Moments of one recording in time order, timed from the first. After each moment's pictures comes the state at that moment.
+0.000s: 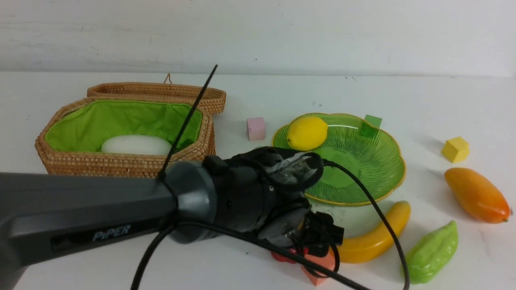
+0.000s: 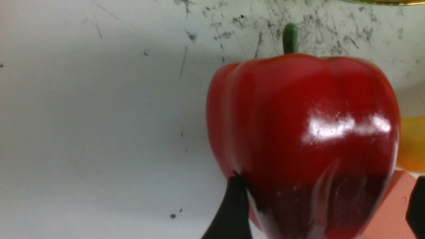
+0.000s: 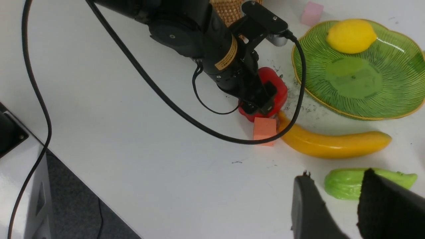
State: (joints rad) right arm 0.43 0.53 -1.14 0.29 1.27 -0.24; left arm -0.88 1.88 -1.27 0.36 0.53 -0.91
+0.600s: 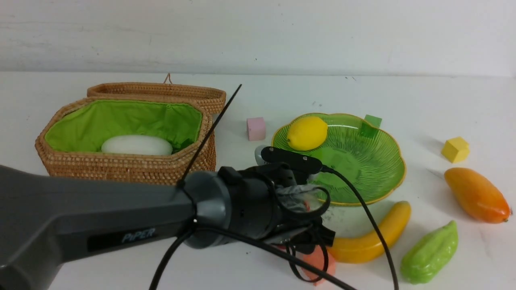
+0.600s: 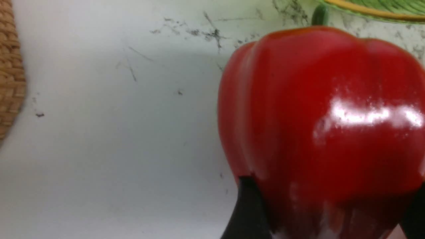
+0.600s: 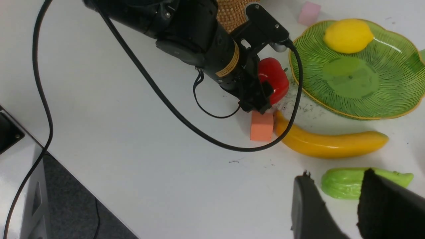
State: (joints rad) right arm 0.43 0.53 -1.14 0.28 1.27 -0.24; left arm -0.88 1.93 -1.27 0.57 0.52 -1.01
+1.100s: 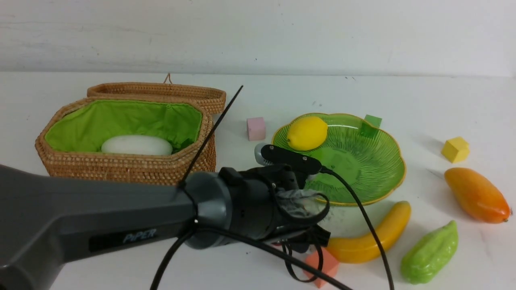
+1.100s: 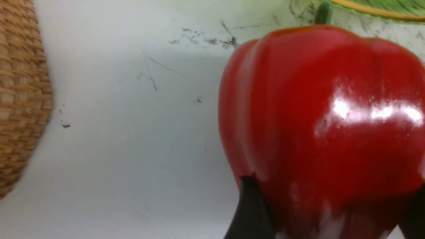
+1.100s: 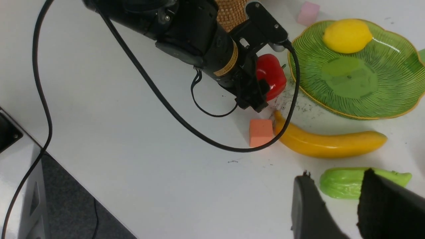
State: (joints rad) right arm 0.43 0.53 -1.14 0.27 1.27 -0.24; left arm -0.88 1.93 -1.27 0.63 0.55 -1.01
